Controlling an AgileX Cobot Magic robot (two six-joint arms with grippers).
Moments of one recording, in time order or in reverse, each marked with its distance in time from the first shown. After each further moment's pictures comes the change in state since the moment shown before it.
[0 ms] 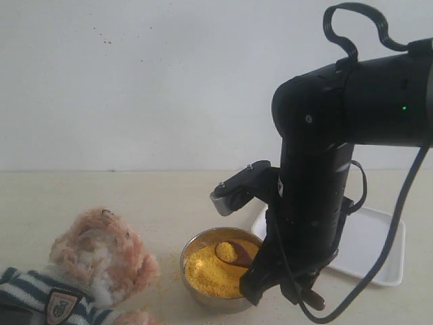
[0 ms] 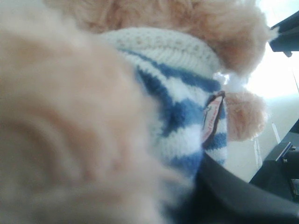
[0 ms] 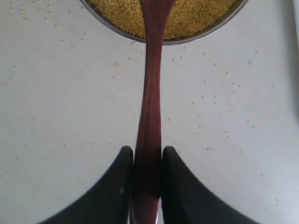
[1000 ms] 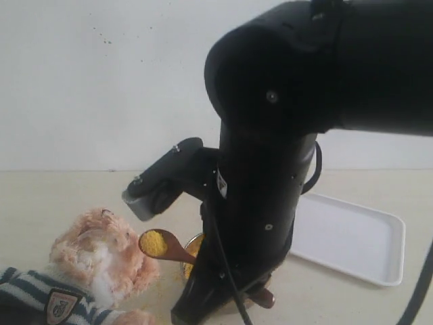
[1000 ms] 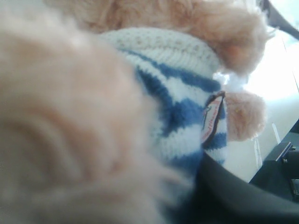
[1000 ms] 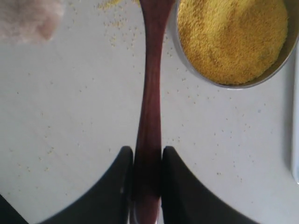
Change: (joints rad) left arm 0.000 0.000 0.000 0.000 0.000 0.000; right arm 0.276 -0.092 -0.091 -0.096 0.052 0.066
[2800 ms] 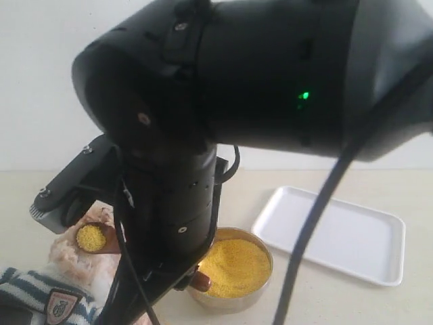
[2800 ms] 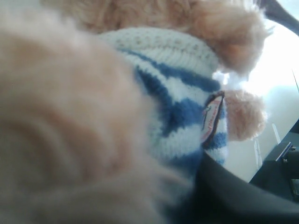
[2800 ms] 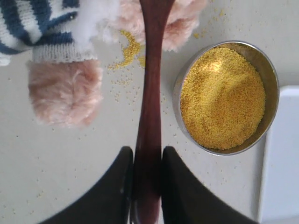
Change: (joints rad) left arm 0.000 0.000 0.000 0.000 0.000 0.000; right arm 0.130 0.147 -0.190 -0.125 0.001 0.002
